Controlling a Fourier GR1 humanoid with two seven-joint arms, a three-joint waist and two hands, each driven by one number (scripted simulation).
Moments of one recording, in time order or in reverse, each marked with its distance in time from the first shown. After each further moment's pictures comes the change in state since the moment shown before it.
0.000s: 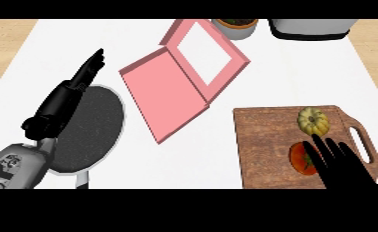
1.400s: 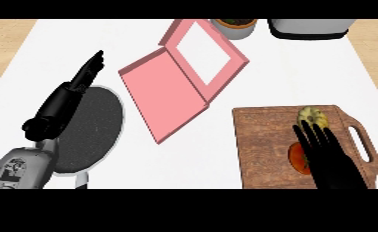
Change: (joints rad) left arm 0.038 -0.153 0.169 -0.016 -0.162 -0.157 0.021; right arm -0.137 0.198 -0.087 0.383 0.163 -0.043 -0.126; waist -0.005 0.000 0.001
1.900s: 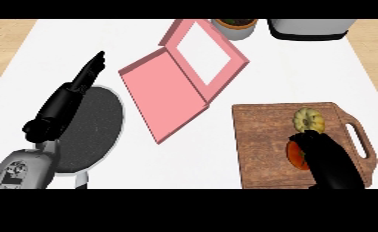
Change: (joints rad) left arm 0.010 -0.043 0.033 -0.032 -0.042 -0.037 0.028; right arm -0.066 0.017 -0.041 0.128 0.009 -0.057 -0.141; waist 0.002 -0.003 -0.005
